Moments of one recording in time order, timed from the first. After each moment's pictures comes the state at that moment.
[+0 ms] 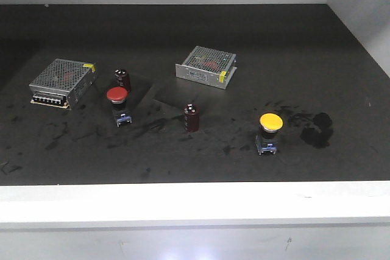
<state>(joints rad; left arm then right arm) 0.11 -0.01 0.02 -0.08 0.20 0.01 -0.01 -0.01 0.03 -0.05 0.14 0.11</state>
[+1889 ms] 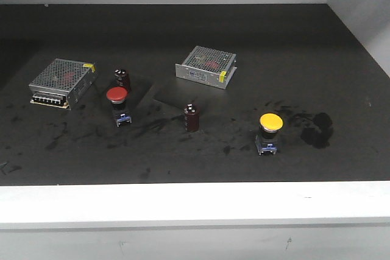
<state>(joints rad) 0.11 0.03 -0.21 -0.08 -0.02 0.00 -0.01 0.00 -0.18 -0.14 -0.01 0.11</state>
